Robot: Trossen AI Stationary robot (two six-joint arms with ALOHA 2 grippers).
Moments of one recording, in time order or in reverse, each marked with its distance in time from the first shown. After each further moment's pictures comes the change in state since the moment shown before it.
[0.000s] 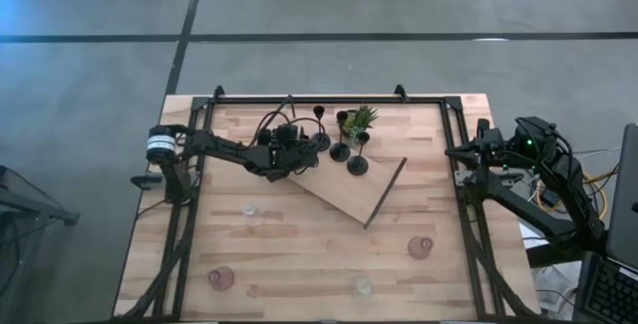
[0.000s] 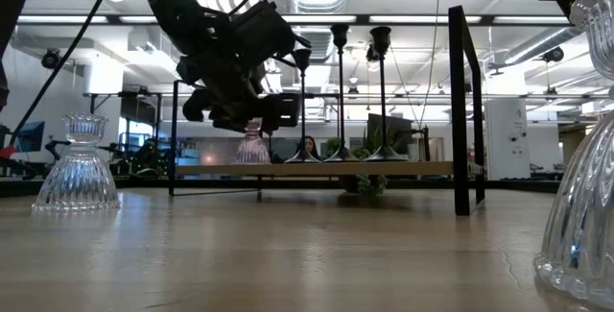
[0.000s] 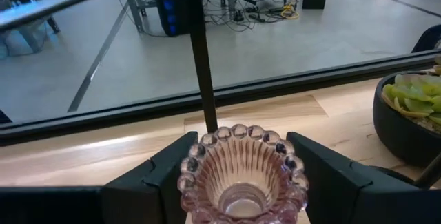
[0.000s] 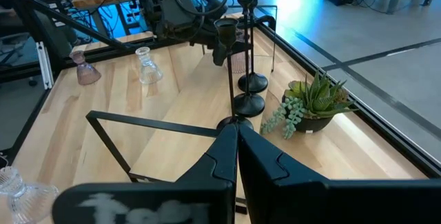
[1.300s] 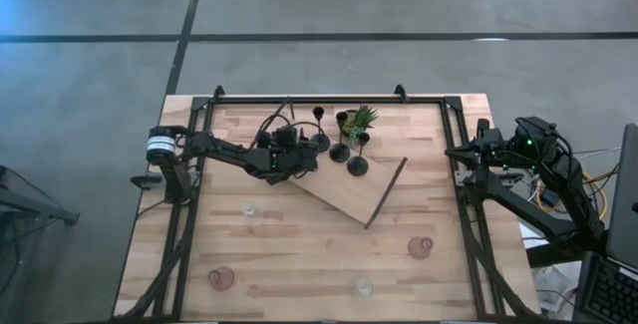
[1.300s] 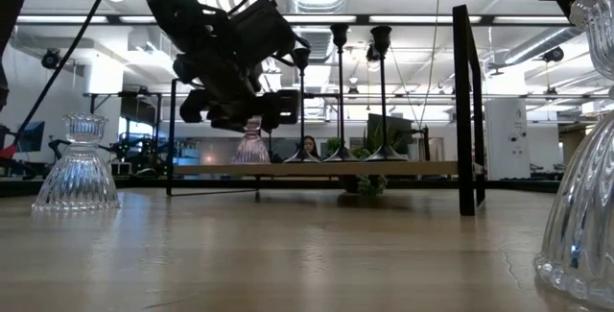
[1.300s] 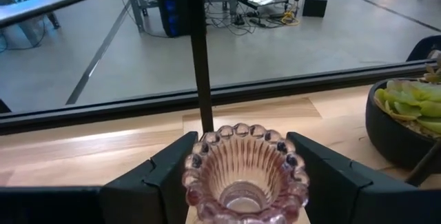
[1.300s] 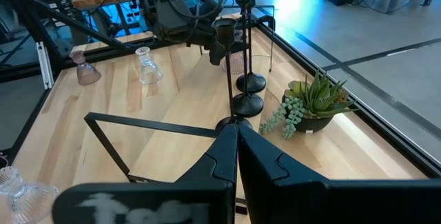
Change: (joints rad) left arm -0.028 0.000 0.000 -0.029 -0.027 -0.082; right arm 0.000 0.000 0.000 0.000 0.000 0.000
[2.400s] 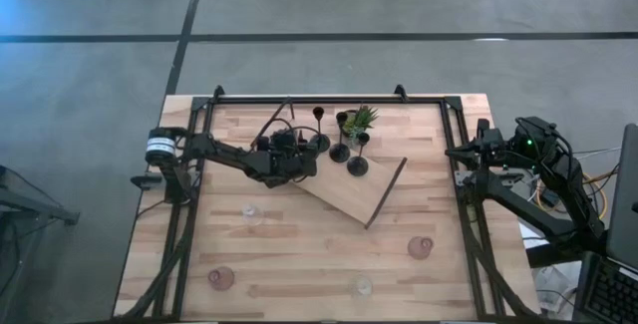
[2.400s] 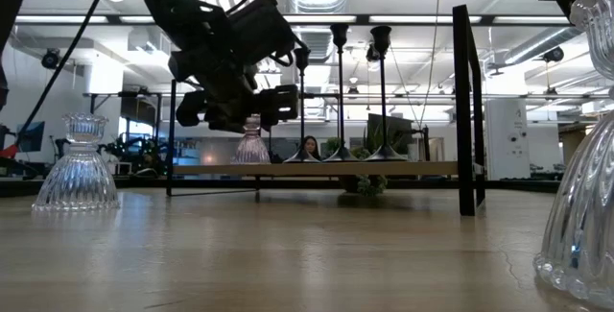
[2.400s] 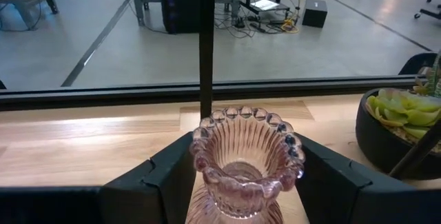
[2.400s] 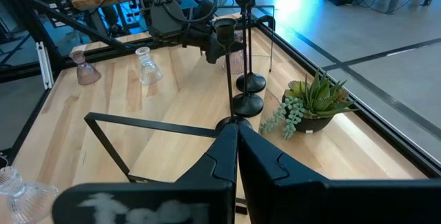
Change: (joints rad) left arm -0.031 -0.001 0.000 -0.044 -0.023 -0.140; right arm 0.000 0.000 0.000 0.000 0.000 0.000
